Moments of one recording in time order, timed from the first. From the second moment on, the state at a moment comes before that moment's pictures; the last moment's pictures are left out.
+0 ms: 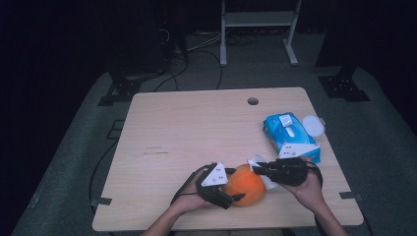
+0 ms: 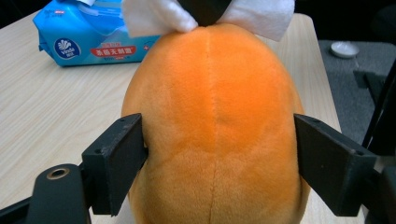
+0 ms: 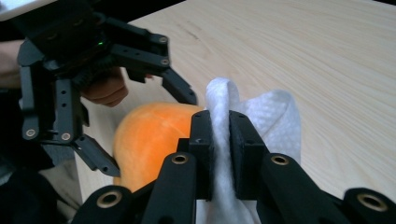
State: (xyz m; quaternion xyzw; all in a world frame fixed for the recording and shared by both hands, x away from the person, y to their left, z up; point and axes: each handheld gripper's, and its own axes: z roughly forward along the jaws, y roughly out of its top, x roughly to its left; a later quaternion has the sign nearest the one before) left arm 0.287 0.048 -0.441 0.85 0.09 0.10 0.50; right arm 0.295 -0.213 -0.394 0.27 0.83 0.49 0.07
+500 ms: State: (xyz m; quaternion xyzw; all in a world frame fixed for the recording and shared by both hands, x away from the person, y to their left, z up) left arm 0.288 0.045 -0.440 0.86 0.10 0.07 0.49; right arm 0.287 -0.200 -0.387 0.24 0.83 0.49 0.06
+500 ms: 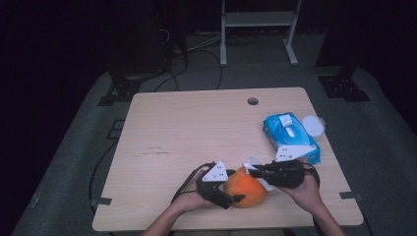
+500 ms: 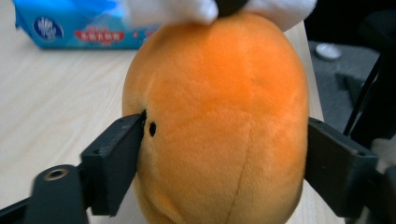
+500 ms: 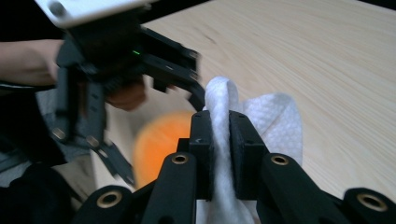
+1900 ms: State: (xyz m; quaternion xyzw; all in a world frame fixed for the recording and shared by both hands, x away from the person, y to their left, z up) left arm 0.302 0.058 -0.447 0.84 0.15 0.03 0.52; right arm 0.299 -0.232 -0.394 0.27 0.83 0.47 0.07
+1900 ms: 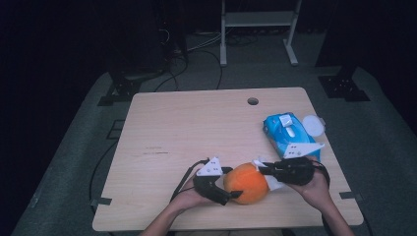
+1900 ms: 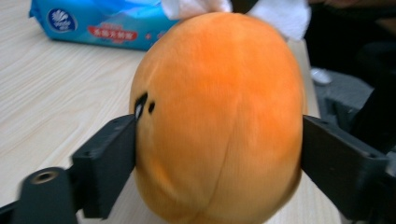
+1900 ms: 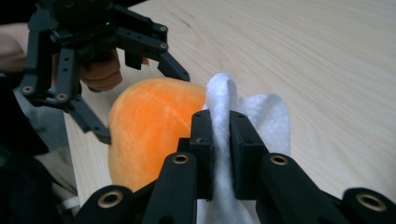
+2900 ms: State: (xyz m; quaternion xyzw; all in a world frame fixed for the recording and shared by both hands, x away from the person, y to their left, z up) left arm 0.294 0.059 -0.421 0.83 0.15 0.07 0.52; right arm 0.287 -0.193 -0.381 0.24 0.81 0.52 0.06
